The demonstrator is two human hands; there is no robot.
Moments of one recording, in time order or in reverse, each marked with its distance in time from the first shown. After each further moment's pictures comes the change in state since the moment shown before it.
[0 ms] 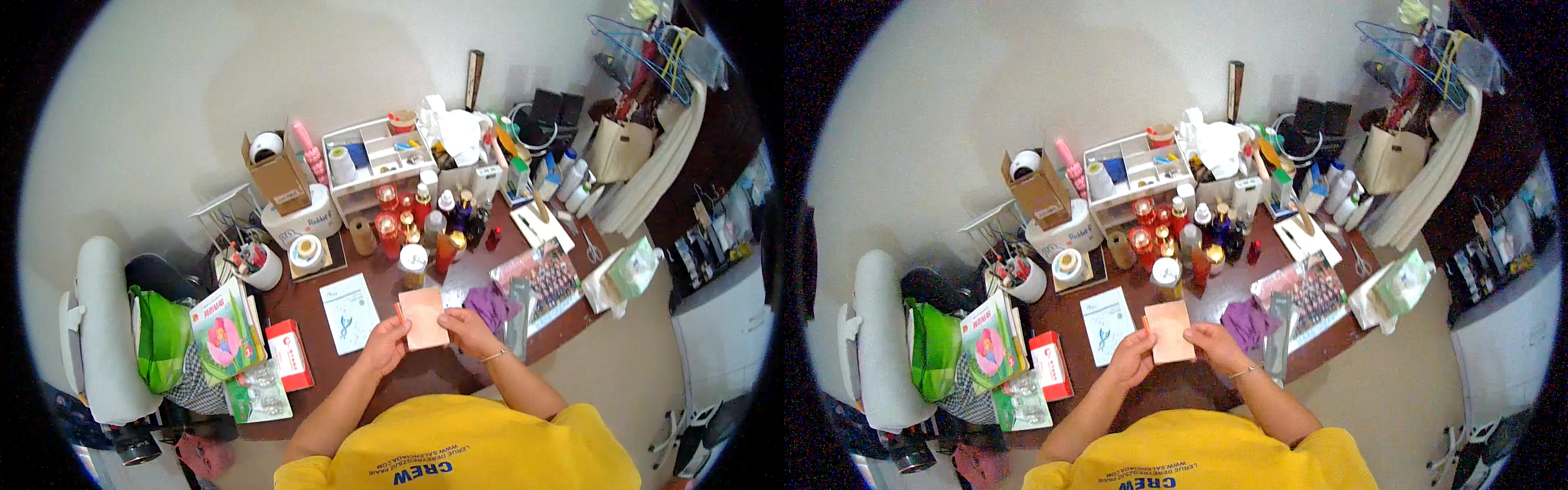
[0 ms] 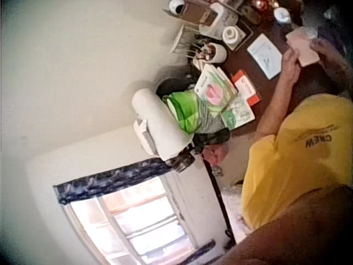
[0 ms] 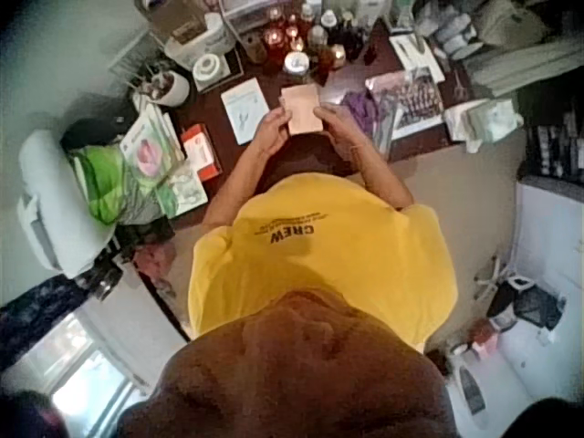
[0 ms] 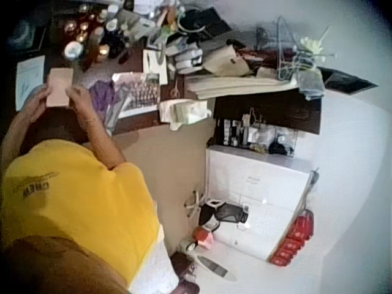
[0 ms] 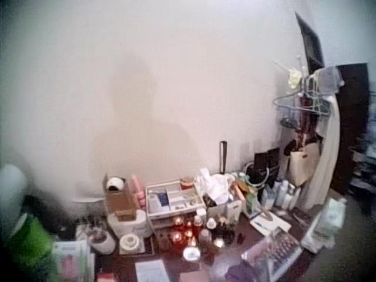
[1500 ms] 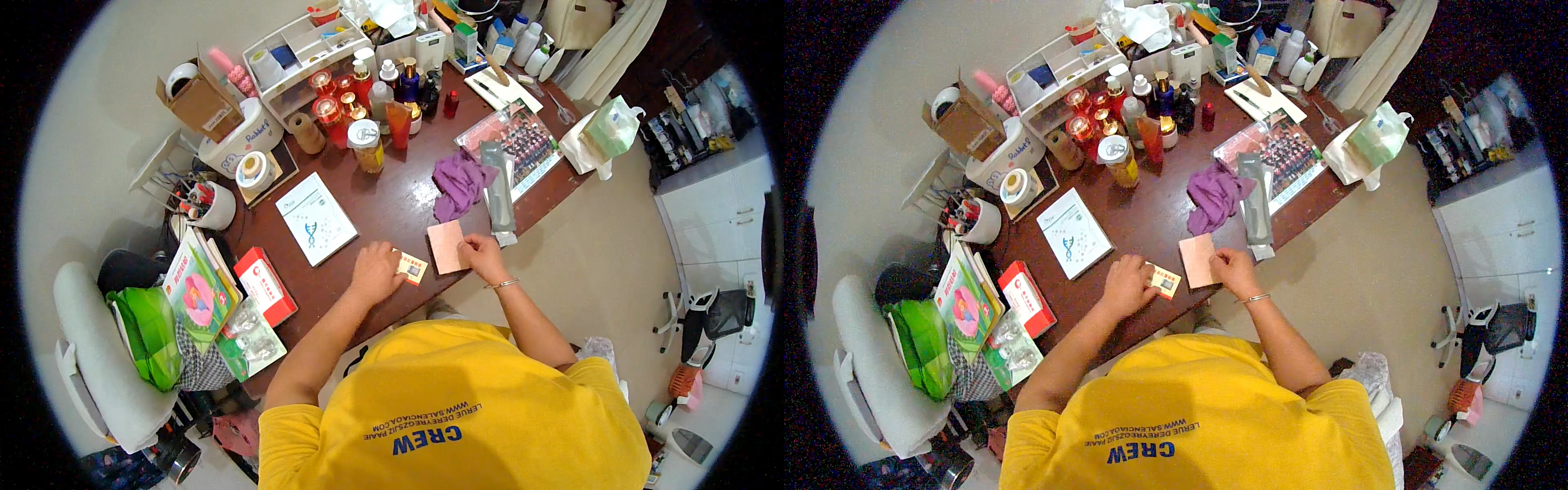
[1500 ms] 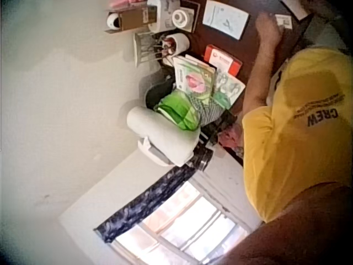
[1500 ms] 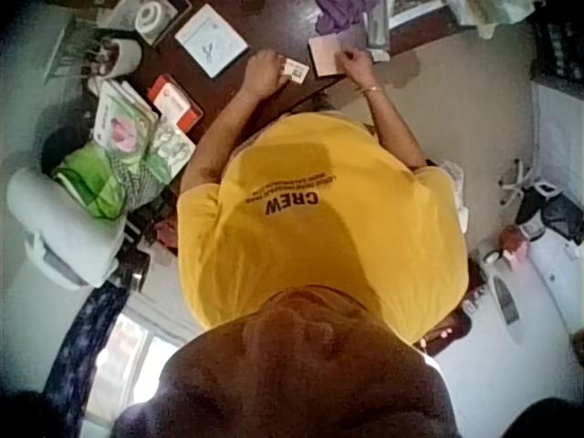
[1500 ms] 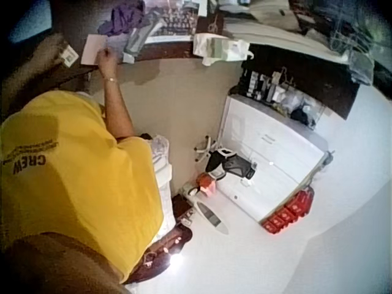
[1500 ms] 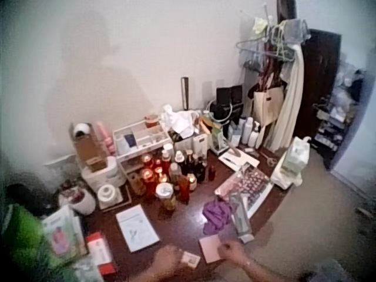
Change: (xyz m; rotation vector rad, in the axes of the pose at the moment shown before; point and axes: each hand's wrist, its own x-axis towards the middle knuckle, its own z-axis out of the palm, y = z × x) left_hand -0.026 -0.062 -0.052 2.098 -0.387 0.309; right_hand -0.081 0.134 -0.058 -0.679 0.710 -0.205
